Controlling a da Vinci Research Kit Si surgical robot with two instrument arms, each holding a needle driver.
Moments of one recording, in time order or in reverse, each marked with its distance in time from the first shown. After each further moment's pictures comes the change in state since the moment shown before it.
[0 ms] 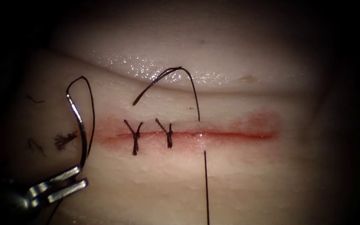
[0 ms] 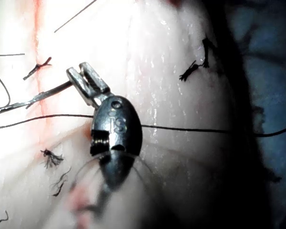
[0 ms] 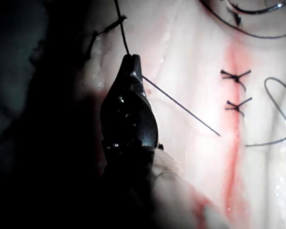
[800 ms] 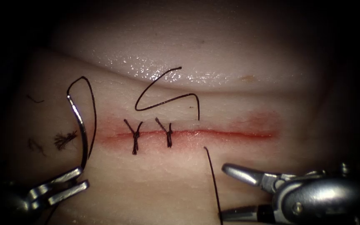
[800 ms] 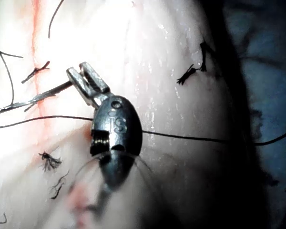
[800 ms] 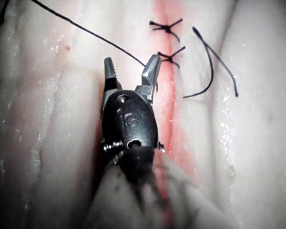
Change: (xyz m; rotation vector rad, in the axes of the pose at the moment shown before) right arm -0.011 0.011 -0.001 -0.259 -0.059 0.097; left arm 0.001 0.000 0.000 0.018 -0.001 -0.021
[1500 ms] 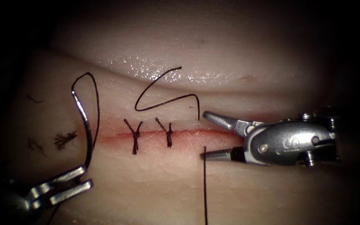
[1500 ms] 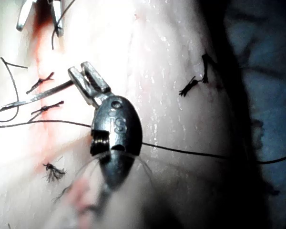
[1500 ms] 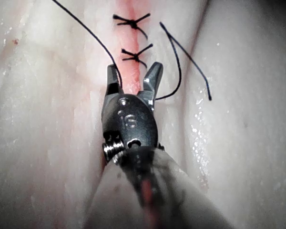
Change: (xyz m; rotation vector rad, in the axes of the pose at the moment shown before) right arm -0.006 0.003 0.006 0.015 -0.068 -0.048; left arm 0.001 0.000 0.001 -0.011 0.007 -0.012
